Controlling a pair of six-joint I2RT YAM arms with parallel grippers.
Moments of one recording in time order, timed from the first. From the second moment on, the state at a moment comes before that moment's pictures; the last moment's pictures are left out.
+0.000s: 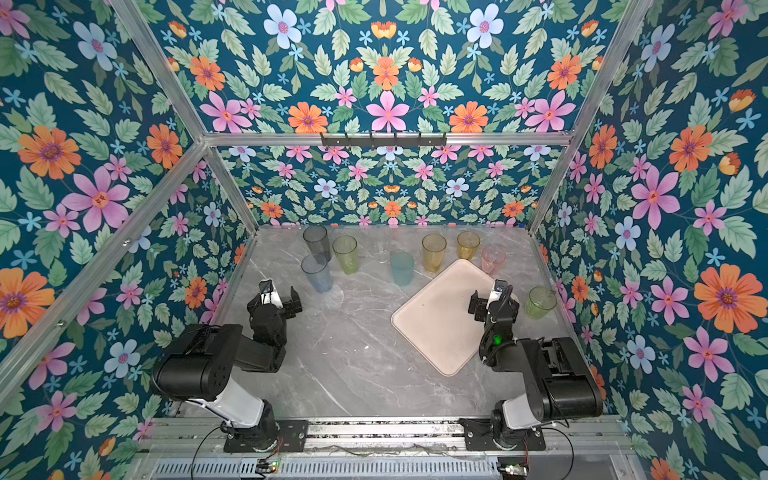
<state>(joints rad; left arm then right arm) -0.08 1.61 0.26 1.18 -0.37 0.00 0.05 1.47 0.26 0.90 0.24 0.08</state>
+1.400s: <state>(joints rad) -0.23 1.17 0.25 0.94 -0.45 0.00 0.03 1.11 0.37 0.49 0.18 0.15</state>
